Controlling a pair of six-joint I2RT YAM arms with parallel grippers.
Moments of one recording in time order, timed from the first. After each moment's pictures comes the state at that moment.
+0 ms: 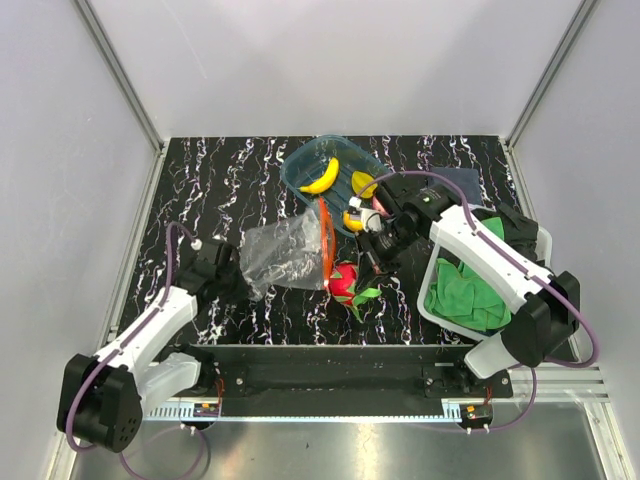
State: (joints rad) left arm -0.31 1.00 0.51 -0.56 0.05 -0.81; right arm 0.61 1.51 1.41 -1.18 -0.74 0.27
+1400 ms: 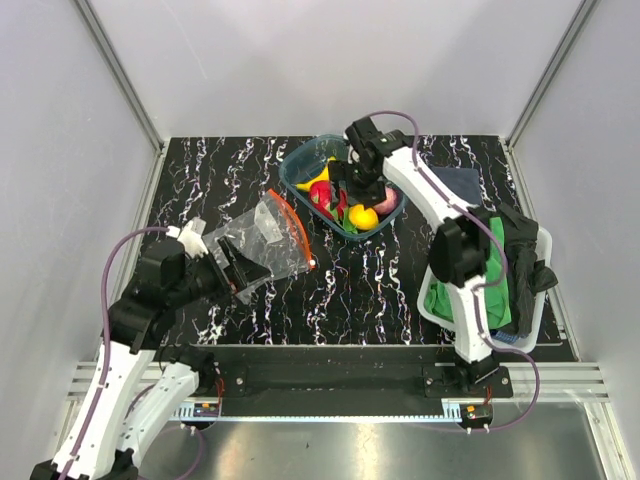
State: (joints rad) left arm -0.30 0.59 0.86 -0.87 0.37 -0.83; right arm 0.50 2.24 2.20 -1.11 -0.15 0.36
